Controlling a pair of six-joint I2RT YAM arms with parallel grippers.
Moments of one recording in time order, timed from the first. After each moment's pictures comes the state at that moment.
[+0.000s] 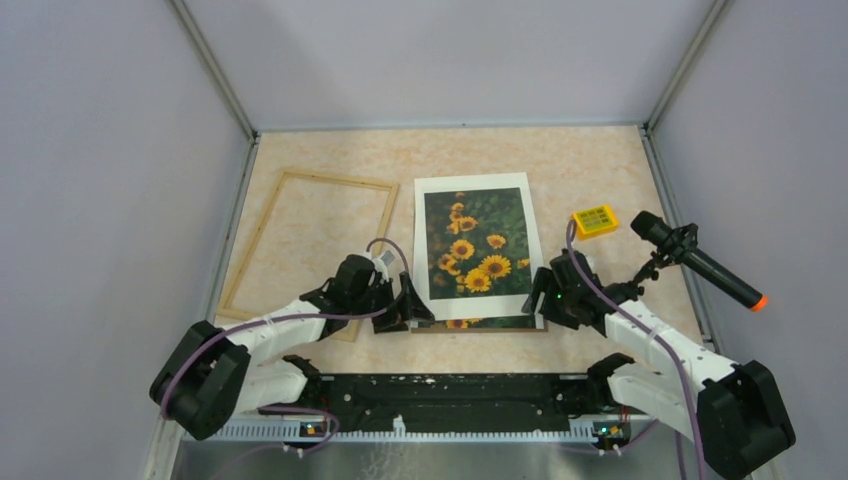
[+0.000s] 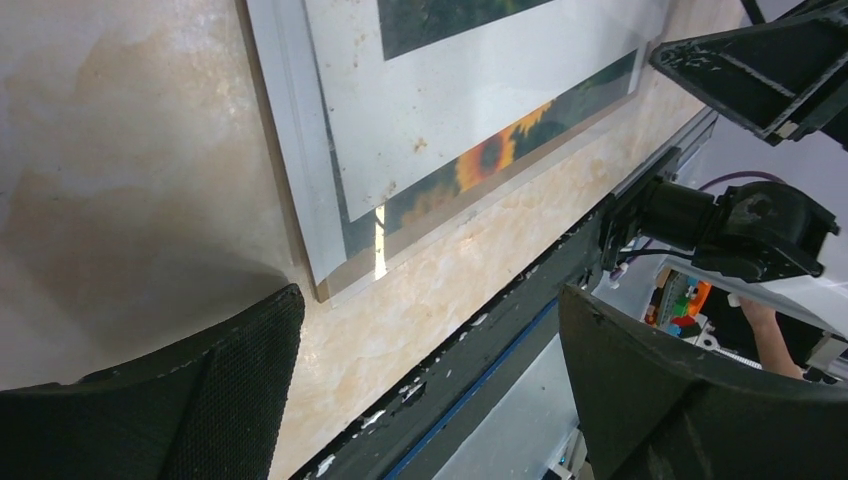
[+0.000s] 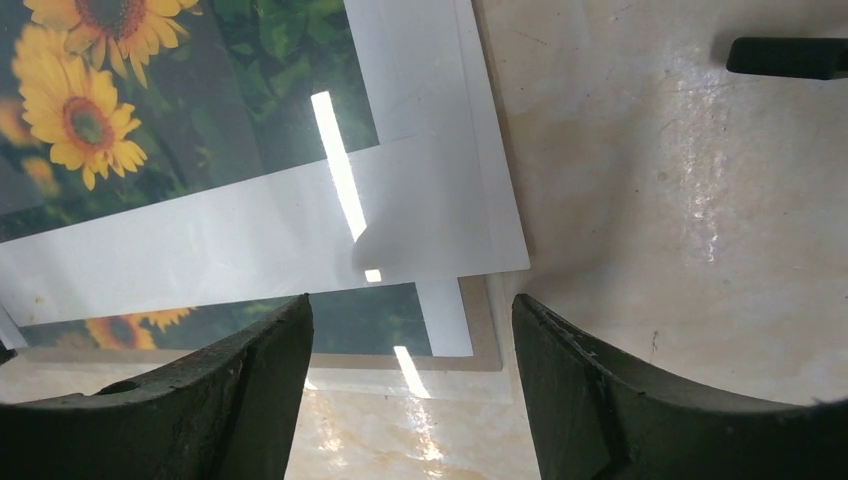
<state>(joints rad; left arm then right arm) -0.59 1.16 0.37 0.03 0.50 -0.89 0.46 0.95 0.43 -0.51 0.05 0.75</state>
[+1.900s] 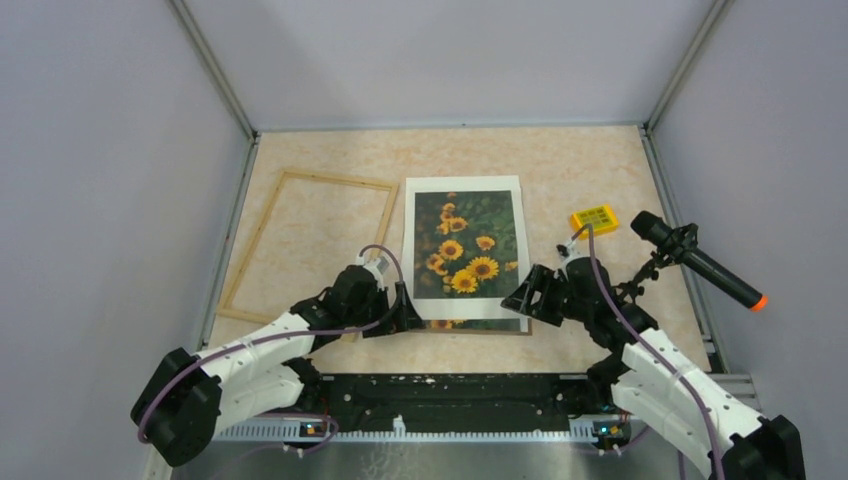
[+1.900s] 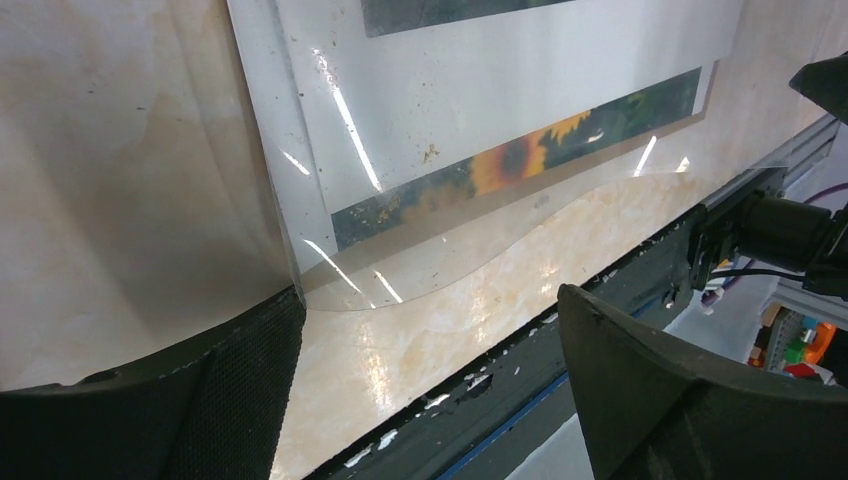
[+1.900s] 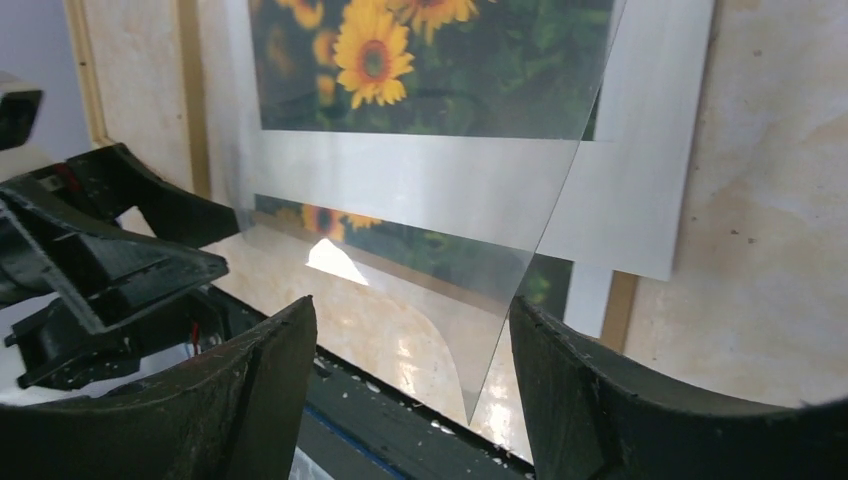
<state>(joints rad) -0.68 0.99 0.36 -0.18 0.27 -0.82 0.49 0.69 0.35 -0.38 -0.24 0.81</state>
